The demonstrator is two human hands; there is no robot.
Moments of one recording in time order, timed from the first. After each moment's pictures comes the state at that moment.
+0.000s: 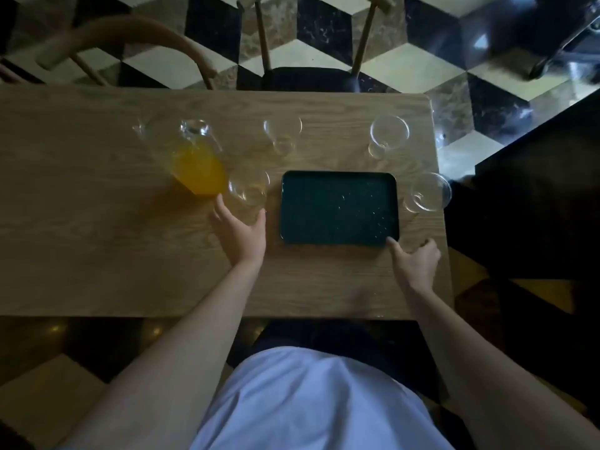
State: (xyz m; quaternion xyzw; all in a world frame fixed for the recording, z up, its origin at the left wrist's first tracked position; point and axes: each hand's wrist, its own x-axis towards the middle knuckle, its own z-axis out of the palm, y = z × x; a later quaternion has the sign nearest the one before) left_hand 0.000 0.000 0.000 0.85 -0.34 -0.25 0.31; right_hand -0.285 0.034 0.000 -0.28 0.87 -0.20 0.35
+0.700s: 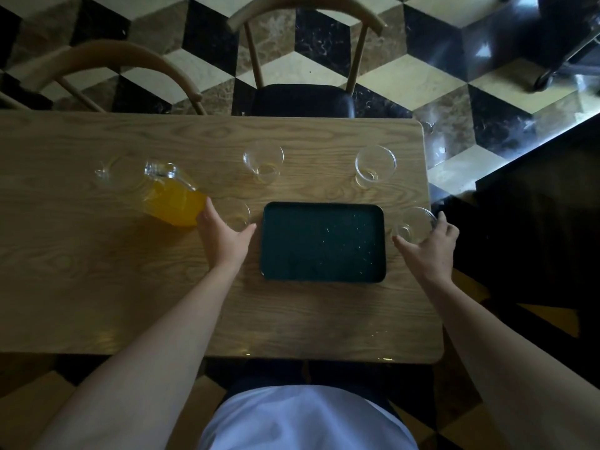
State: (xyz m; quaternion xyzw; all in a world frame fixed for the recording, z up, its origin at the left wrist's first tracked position) left_hand 0.000 -0.076 -0.018 0.85 -0.38 -0.25 0.24; right_hand -0.361 -0.068 -0.009 -0.45 0.83 -0.19 0.26
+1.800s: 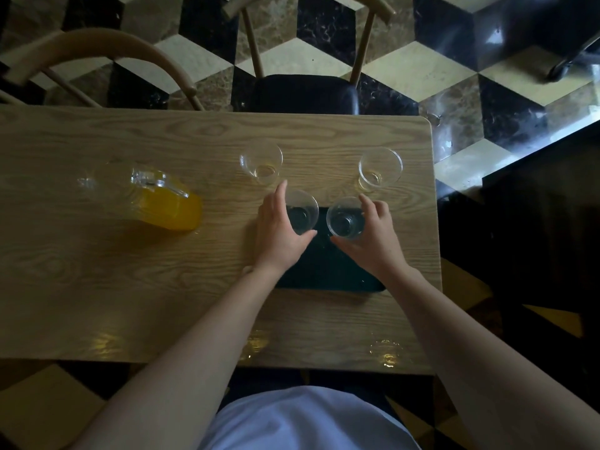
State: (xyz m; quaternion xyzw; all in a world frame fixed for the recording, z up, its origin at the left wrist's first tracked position) left_hand -0.082 -0.098 0.003 0.71 -0.59 -0.29 0.23; right_hand -0.278 -0.105 -0.004 -0.64 0.68 -0.14 0.34
